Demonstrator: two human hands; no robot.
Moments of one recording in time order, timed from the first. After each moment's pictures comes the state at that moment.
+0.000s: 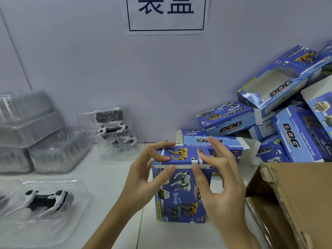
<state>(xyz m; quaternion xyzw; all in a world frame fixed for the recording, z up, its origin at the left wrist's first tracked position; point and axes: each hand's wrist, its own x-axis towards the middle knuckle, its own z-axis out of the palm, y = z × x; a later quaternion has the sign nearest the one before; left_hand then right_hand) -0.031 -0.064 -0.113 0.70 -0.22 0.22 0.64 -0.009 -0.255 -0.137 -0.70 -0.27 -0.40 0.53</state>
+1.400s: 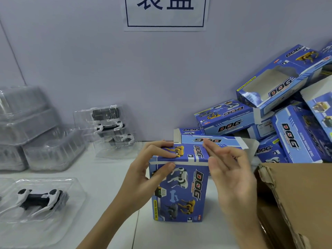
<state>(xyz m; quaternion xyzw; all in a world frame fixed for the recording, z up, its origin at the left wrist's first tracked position) -0.024 -0.066 -0.116 0.71 -0.21 0.20 0.64 -0.013 -0.268 -0.120 -0.56 -0.22 -0.22 0.77</state>
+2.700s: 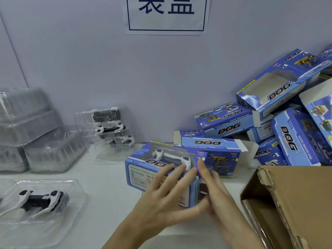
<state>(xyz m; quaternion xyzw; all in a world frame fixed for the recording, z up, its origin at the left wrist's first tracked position) -0.018 -0.095 -0.164 0.77 -0.36 0.53 -0.01 -0.002 -0.259 -0.140 -0.61 -0.02 0.11 0.79</state>
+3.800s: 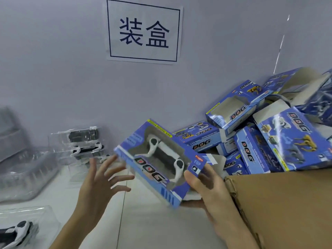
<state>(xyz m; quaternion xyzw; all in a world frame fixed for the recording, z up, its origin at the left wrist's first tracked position) 0.002 -0.006 -0.124 0.54 -0.05 0.12 0.83 -0.021 -0.291 -0.087 -0.61 -0.12 -0.01 0.78</state>
